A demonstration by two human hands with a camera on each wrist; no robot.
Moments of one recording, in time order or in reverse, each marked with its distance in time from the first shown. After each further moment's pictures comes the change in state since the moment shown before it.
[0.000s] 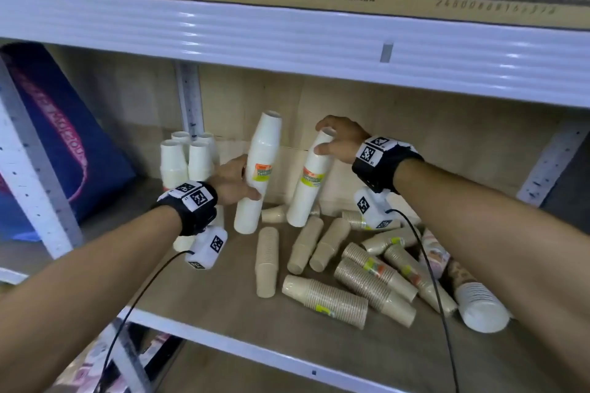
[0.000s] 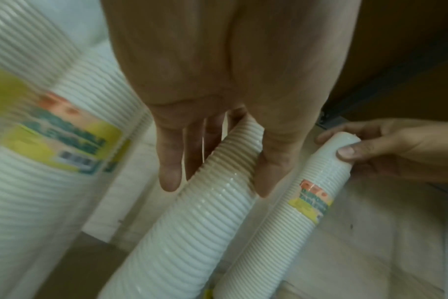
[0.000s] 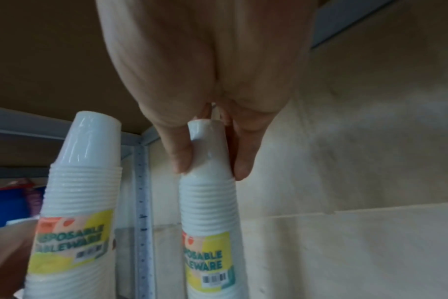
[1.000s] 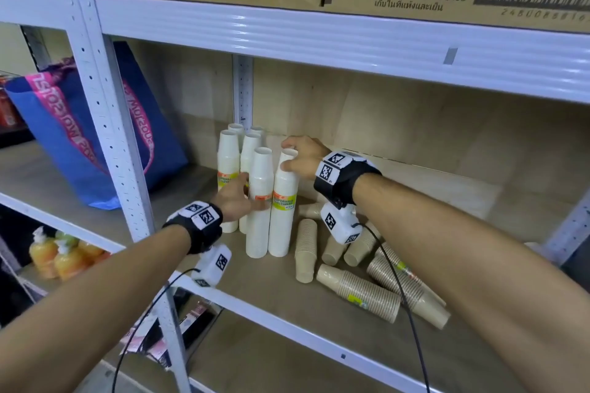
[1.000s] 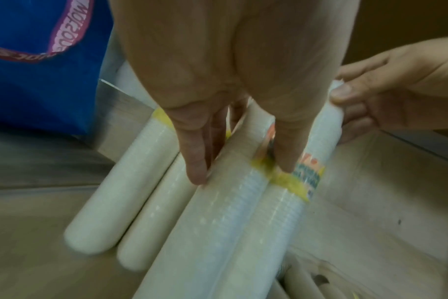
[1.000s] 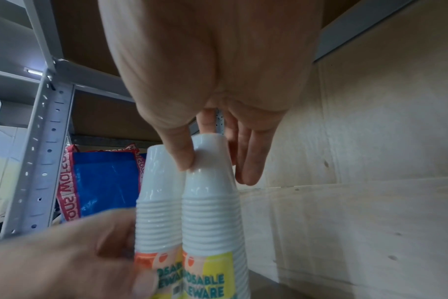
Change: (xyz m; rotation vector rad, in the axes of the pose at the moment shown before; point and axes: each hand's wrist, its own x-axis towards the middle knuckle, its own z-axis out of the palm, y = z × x) left_hand -0.081 -0.066 -0.015 -0.118 0.118 -0.177; right_hand -0.025 -0.112 0.104 -0.046 -0.192 -0.148
